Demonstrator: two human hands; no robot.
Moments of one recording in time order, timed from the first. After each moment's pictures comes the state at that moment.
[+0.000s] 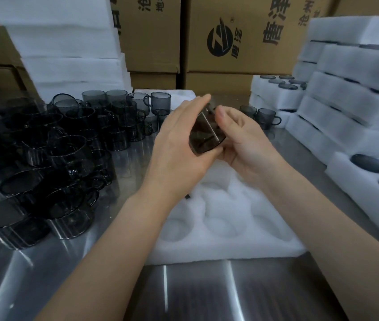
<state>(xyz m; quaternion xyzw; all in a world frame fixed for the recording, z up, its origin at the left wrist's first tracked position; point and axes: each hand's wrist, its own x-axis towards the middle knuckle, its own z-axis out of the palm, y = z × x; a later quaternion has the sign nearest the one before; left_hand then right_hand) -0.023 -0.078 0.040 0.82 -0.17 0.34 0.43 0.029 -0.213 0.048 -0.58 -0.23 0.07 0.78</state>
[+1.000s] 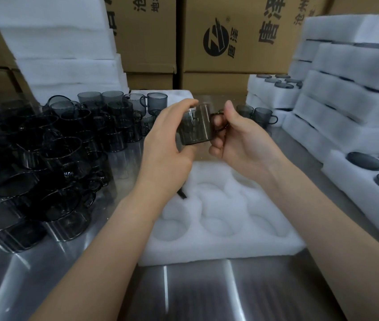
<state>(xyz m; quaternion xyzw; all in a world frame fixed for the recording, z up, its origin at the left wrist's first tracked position) -0.010 -0.069 0.031 0.79 -0.16 0.33 0.49 0.037 -0.219 0.051 -0.55 -0.17 0.13 0.81</state>
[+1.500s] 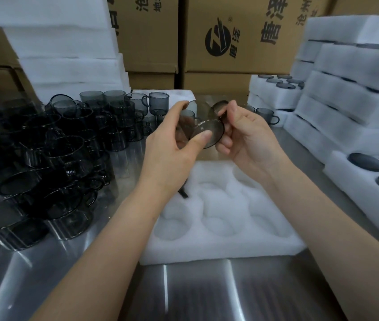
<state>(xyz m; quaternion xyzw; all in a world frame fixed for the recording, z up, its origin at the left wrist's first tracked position) -0.012 -0.072 0.034 0.76 -0.12 0.27 0.58 0.033 -0.219 0.051 -0.53 -0.23 0.05 0.82</state>
